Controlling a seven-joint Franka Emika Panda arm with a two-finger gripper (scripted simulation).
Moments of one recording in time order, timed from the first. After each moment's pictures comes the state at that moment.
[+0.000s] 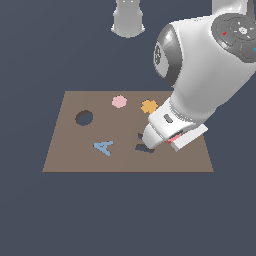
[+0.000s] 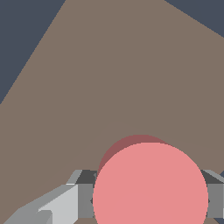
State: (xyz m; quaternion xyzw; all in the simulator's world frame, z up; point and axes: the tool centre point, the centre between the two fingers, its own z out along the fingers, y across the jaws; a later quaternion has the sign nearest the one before) arm 0.035 0.132 0.032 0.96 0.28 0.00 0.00
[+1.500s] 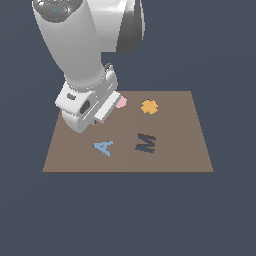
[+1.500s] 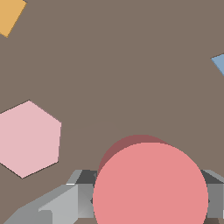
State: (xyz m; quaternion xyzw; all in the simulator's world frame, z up) arm -0.036 -0.096 0.039 0.86 0.51 0.00 0.00
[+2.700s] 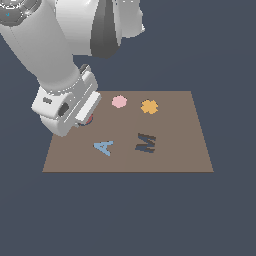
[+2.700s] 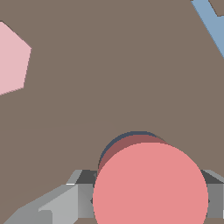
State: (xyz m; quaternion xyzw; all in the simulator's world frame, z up) arm -0.030 -0.152 0.037 0.83 0.56 0.00 0.00
